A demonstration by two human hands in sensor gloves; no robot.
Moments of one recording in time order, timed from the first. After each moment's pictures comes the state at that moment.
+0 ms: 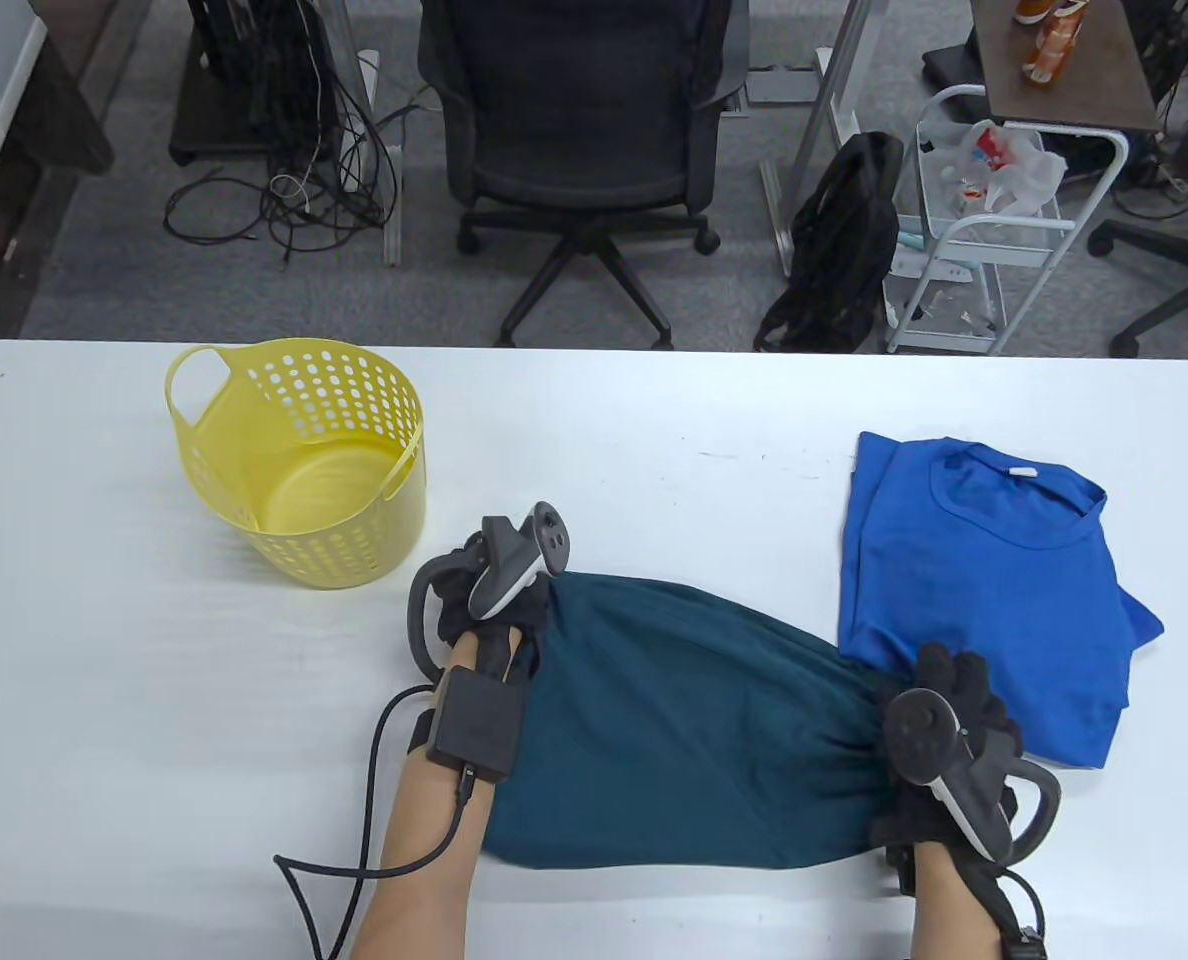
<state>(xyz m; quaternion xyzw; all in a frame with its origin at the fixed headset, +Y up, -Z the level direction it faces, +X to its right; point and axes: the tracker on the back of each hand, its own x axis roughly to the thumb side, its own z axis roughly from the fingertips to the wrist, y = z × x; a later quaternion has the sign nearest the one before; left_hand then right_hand) -0.110 -0.778 -0.338 -0.15 0.10 -0.07 0.98 0.271 -0.737 -0.179 -0.14 -0.02 0.99 0.08</state>
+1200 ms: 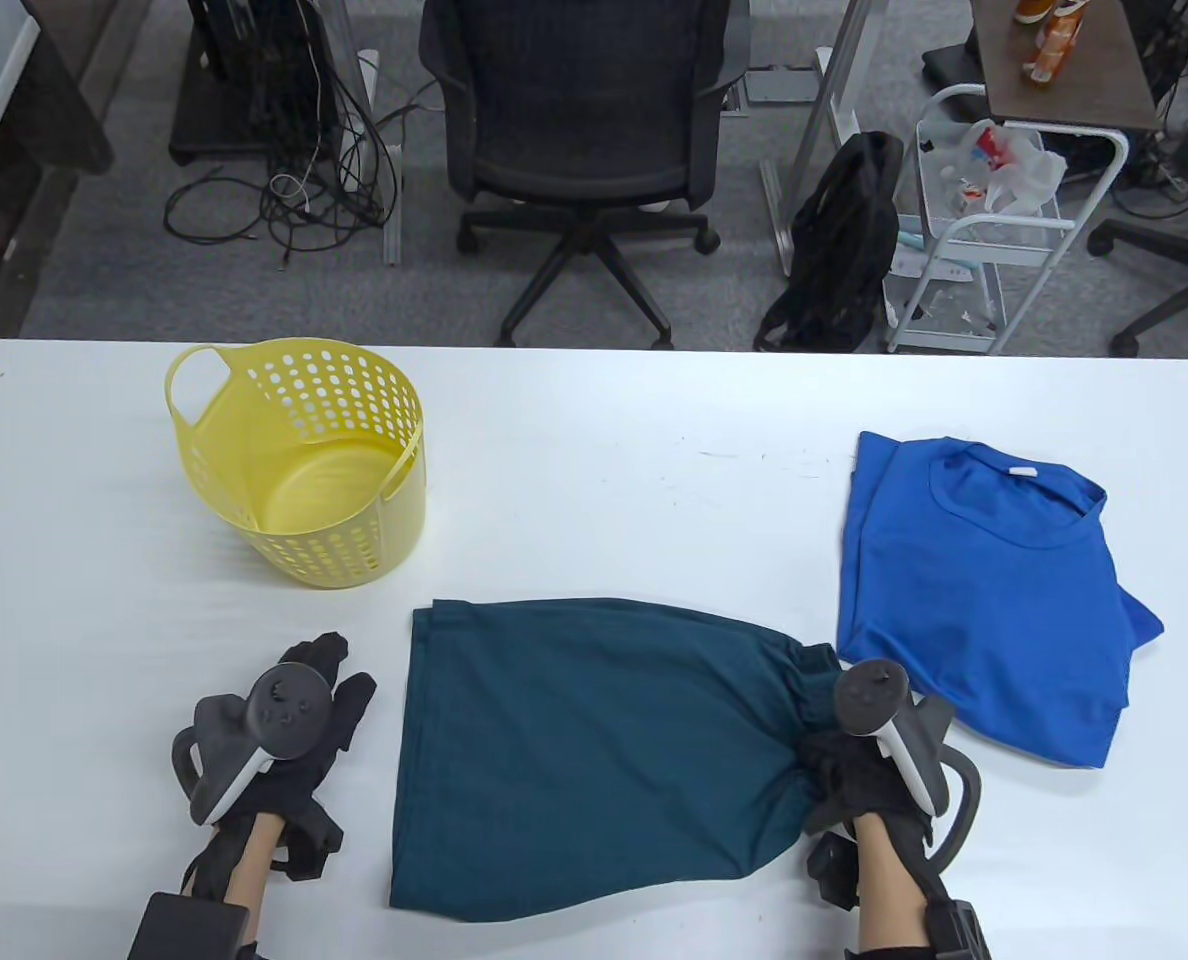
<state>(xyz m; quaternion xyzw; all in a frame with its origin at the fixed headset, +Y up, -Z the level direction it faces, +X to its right) -0.277 -0.747 -0.185 -0.06 0.05 0.14 0.99 0.234 -0.783 -0.198 -0.20 0.16 0.95 0.16</state>
